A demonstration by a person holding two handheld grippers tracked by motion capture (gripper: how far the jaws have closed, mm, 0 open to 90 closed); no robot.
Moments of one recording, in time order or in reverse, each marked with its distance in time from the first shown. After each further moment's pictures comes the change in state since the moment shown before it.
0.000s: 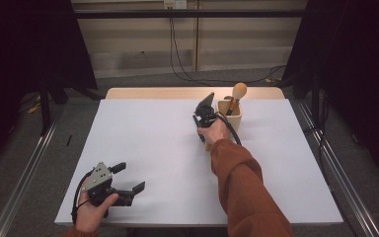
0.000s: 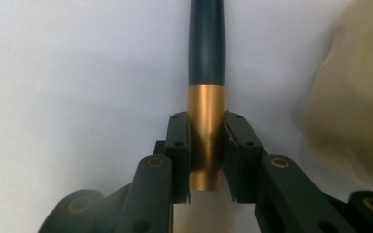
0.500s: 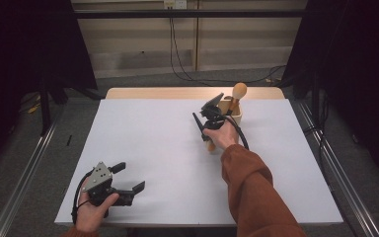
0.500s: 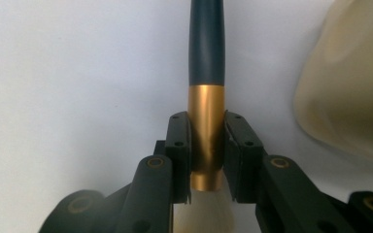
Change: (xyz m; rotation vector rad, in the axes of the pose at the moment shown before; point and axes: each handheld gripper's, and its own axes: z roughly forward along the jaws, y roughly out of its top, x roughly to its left) left arm 0.000 0.000 0.000 0.002 0.011 -0.001; right arm -0.014 -0.023 -0.019 -0.113 0.111 -0.024
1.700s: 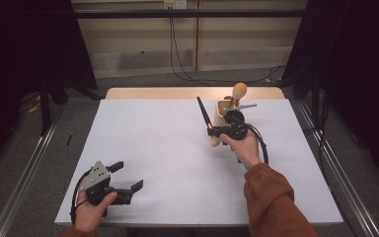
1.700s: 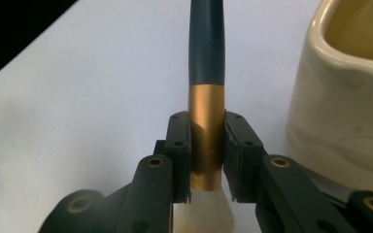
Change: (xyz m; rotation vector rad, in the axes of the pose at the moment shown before) left arm 0.004 0.001 -0.004 -0.008 0.022 -0.007; right arm -0.036 -0.058 -0.034 -0.494 0.264 -0.117
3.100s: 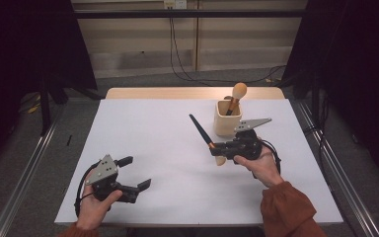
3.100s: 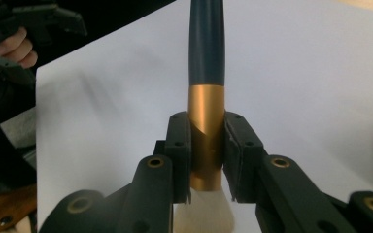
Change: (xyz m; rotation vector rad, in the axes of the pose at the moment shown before) left arm -0.016 0.035 0.012 0.025 -0.124 0.080; right arm 0.025 -0.035 -0.056 -0.013 0.302 -0.285
